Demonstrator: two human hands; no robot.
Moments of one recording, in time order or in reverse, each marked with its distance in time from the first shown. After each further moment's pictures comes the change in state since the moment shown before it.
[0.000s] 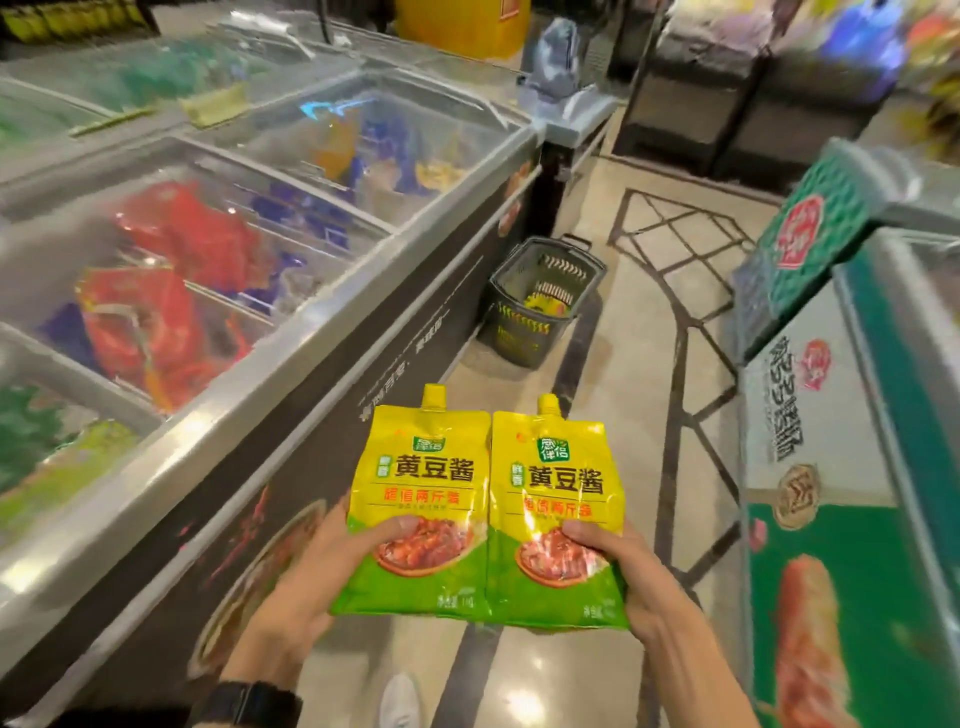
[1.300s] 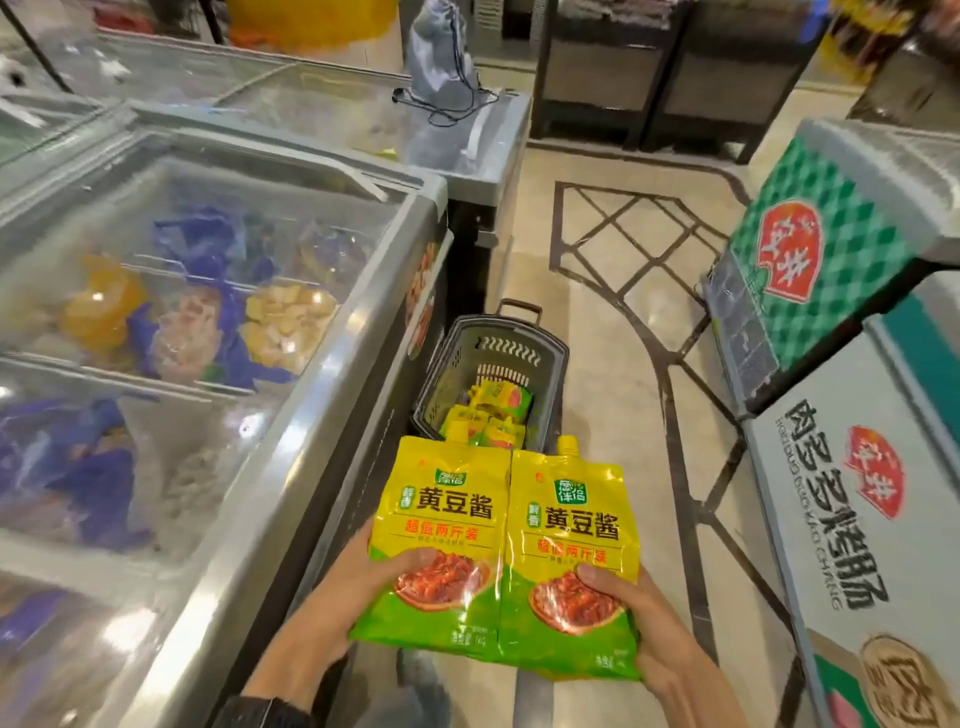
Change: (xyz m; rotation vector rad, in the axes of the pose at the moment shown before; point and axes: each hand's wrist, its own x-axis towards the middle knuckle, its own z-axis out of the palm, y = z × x) left_hand 0.660 0.259 0.135 0.203 -0.277 -0.175; right_hand 0.526 -0.323 -0.130 0.241 0.247 0.026
